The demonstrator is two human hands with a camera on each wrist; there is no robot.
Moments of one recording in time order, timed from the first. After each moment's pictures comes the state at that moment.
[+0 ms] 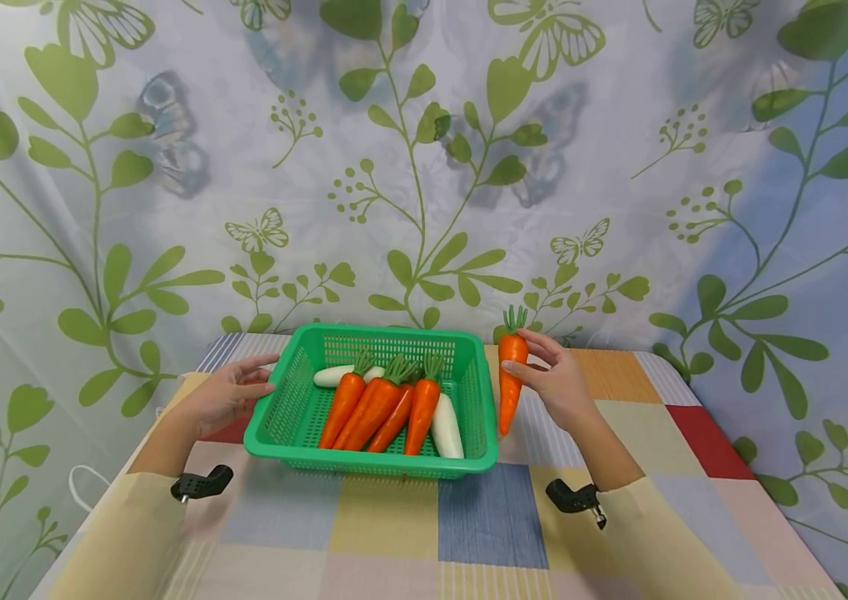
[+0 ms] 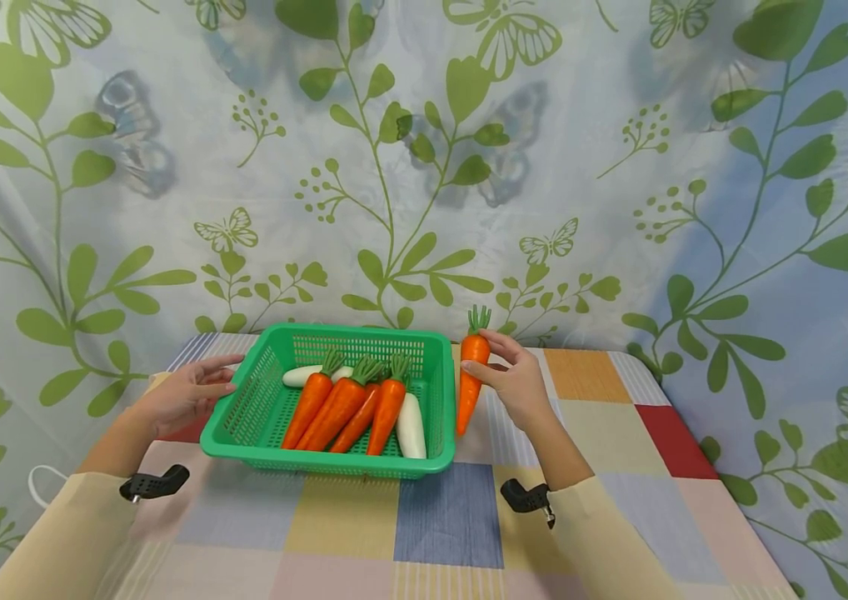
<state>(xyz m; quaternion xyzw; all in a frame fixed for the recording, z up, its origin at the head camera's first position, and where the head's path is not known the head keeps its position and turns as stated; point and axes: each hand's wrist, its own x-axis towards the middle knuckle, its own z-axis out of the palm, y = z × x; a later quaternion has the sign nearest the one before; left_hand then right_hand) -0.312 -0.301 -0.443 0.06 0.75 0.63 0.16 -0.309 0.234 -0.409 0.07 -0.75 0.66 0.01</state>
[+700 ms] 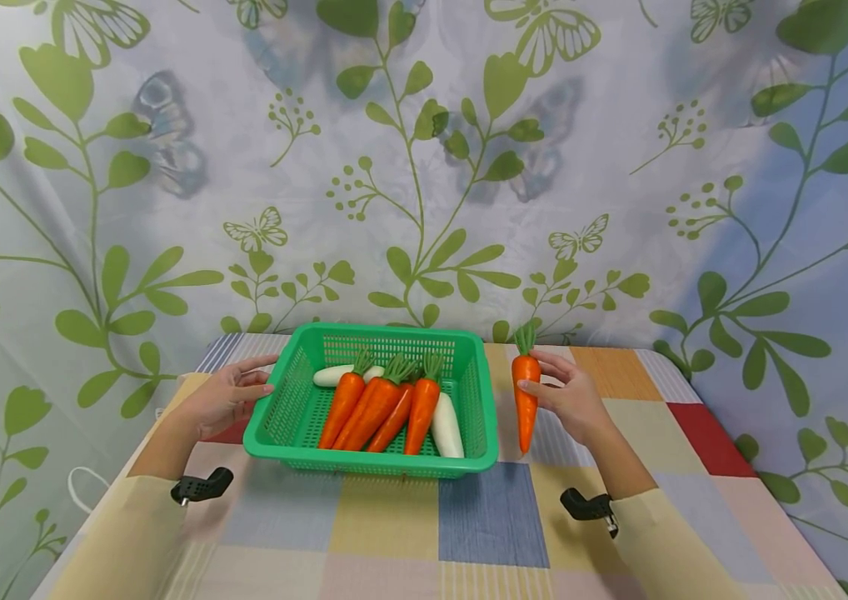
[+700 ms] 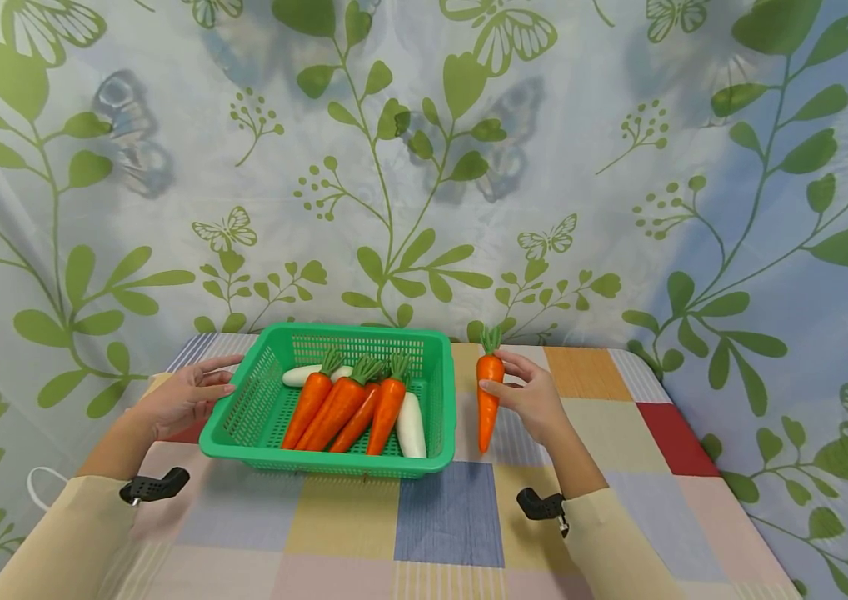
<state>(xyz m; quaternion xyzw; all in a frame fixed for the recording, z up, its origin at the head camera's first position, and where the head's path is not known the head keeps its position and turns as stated) -0.309 -0.301 -0.443 0.08 0.71 0.67 0.17 -0.309 0.268 -0.442 0.05 -0.75 0.66 -0.04</state>
